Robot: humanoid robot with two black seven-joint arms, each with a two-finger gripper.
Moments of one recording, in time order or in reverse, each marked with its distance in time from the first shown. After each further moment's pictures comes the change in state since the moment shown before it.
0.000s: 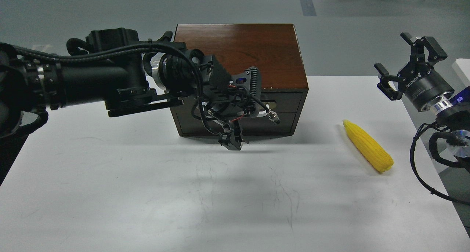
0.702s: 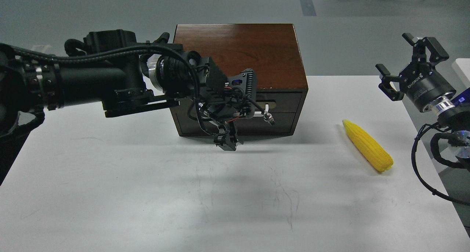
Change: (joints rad) left arm 0.001 0.009 0.030 0.001 0.000 0.000 0.000; right arm -0.004 -0.008 0.000 0.005 0.002 0.000 0.000
